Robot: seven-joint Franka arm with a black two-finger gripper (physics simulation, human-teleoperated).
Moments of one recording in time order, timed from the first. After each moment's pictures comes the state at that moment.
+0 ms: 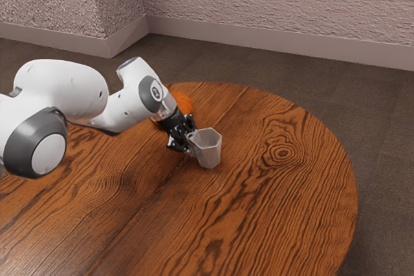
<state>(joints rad) -0.23 0.63 0.30 -1.63 -0.78 2.28 -1.13</state>
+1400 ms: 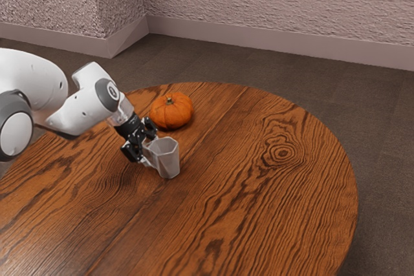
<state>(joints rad) -0.09 0.49 0.31 -1.84 -0.76 2.22 -1.05</state>
